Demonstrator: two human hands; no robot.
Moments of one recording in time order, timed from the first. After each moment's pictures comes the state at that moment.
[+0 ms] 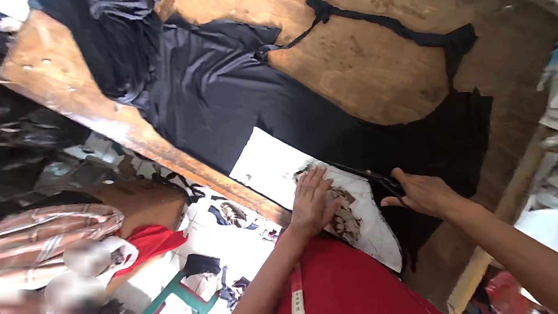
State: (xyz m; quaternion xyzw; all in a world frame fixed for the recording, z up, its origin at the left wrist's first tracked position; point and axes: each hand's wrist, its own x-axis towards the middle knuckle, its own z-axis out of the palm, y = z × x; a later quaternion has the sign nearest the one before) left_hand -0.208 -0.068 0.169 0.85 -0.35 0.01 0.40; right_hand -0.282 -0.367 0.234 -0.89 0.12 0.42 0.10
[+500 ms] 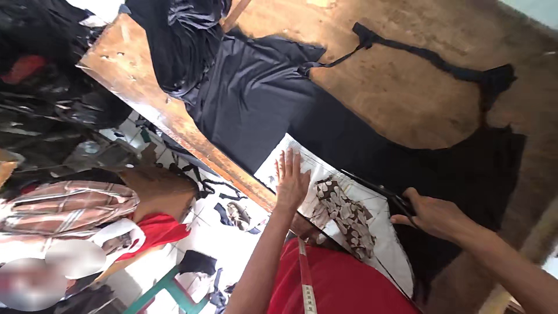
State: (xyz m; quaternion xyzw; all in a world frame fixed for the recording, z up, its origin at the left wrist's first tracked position) left_hand -0.123 -0.018 0.137 0.95 -0.20 -0.02 0.24; right_hand -0.261 -0.344 0.241 -0.88 0.14 0.45 0.09
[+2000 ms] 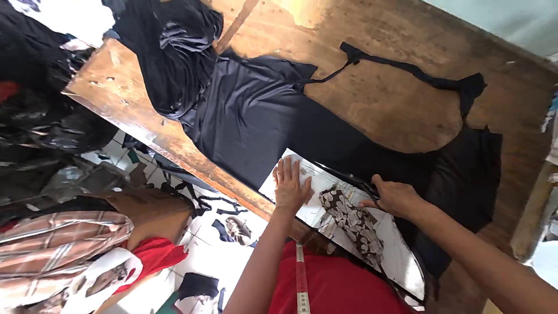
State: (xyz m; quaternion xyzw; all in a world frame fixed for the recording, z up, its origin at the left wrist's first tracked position) left_hand -0.088 -0.002 0.131 0.95 -0.24 -0.02 0.18; right_hand -0.184 -0.273 0.238 -0.88 0.14 0.44 0.08
